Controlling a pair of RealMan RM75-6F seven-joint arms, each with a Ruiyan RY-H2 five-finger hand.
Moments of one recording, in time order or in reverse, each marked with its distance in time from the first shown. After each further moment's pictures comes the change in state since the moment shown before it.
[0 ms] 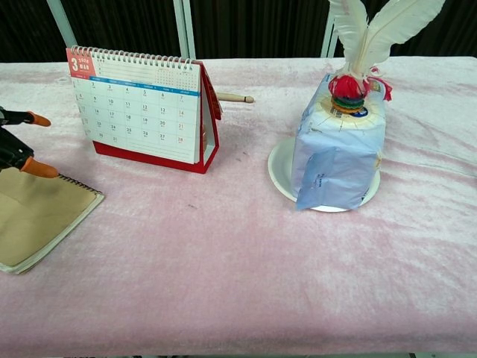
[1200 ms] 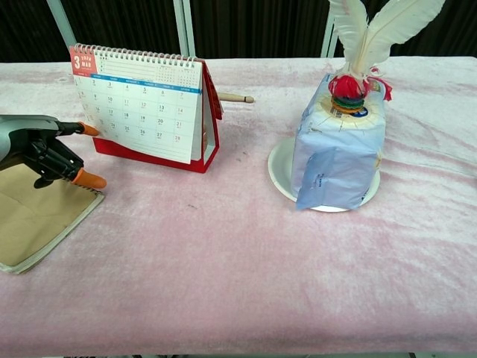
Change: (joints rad) left arm -0.056 -0.112 -0.007 -0.027 -0.003 0.052 0.038; right arm -0.001 0.003 -0.004 -0.002 -0.011 0.003 0.008
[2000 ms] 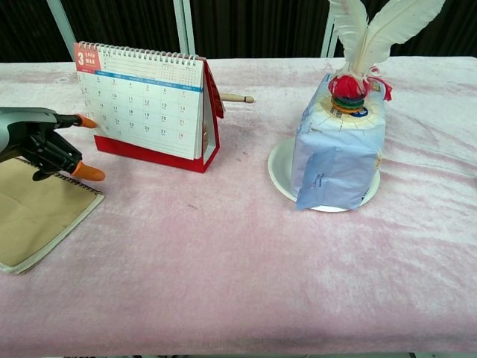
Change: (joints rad) left arm -0.012 0.002 -0.008 0.011 -0.005 0.000 0.009; right arm -0.001 -0.001 -0.001 0.000 -0.003 0.003 0.000
